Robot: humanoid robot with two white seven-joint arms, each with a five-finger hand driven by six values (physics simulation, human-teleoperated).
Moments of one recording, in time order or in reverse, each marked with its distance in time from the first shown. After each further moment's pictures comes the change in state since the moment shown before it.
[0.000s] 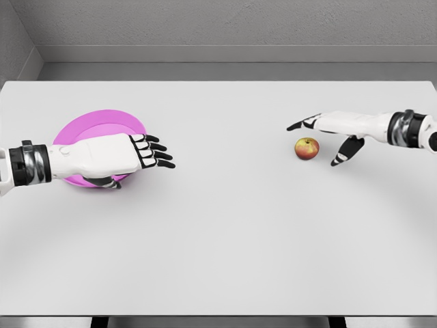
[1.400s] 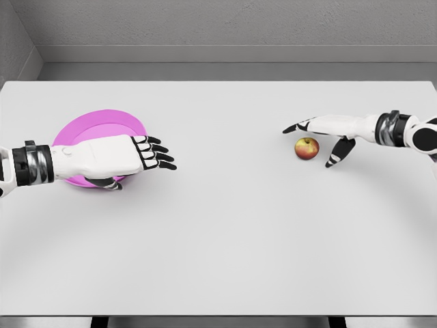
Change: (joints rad) left arm -0.002 -0.009 0.000 0.002 0.000 0.000 -0.017; right arm -0.040 0.076 0.044 0.131 0.027 -0.006 0.000
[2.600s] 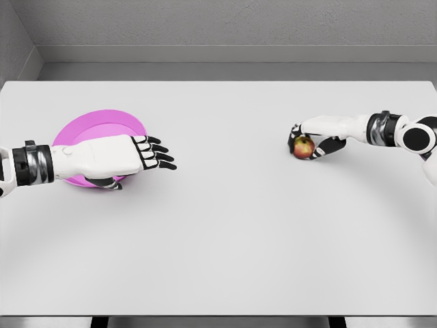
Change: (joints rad) left arm 0.000 -0.001 0.000 0.002 0.000 0.000 0.000; right arm -0.006 0.036 -0.001 0.020 0.021 -0.019 0.000
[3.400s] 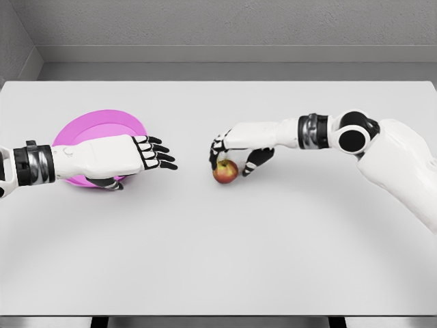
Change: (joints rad) left arm 0.000 -0.004 0.000 0.001 0.000 0.000 0.000; right arm -0.040 0.169 0.083 -0.149 -0.054 -0.121 0.000
